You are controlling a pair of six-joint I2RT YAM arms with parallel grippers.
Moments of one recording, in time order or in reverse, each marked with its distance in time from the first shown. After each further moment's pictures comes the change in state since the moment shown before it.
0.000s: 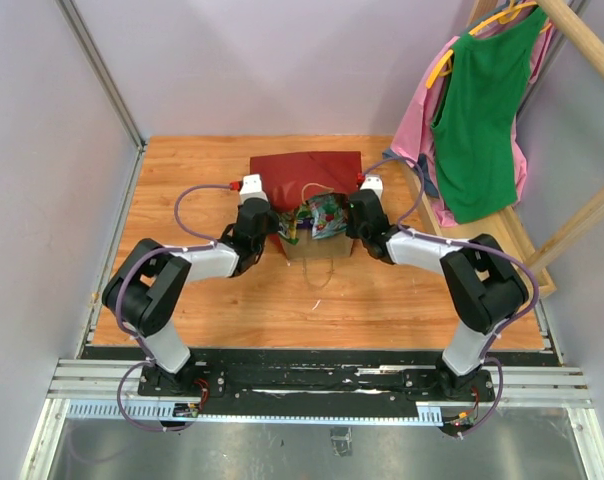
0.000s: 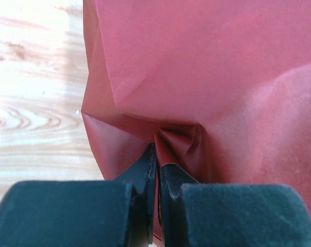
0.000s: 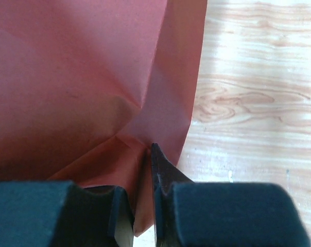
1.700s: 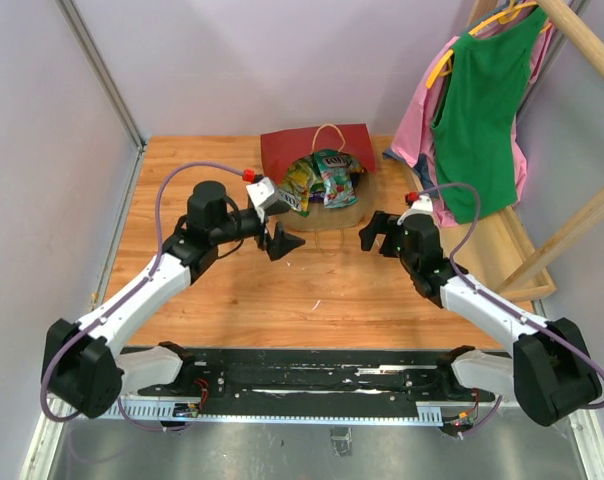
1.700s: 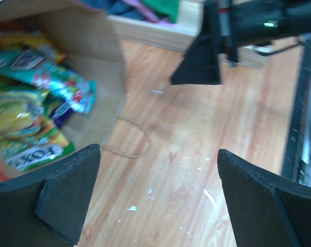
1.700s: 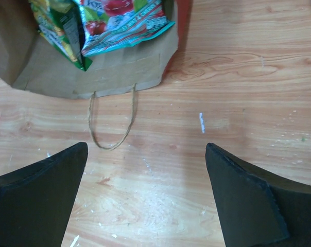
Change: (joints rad) left arm 0.087 -0.456 0.127 -0.475 1.042 0.525; right arm -0.146 -0.539 -0.360 0.012 -0.215 0.073
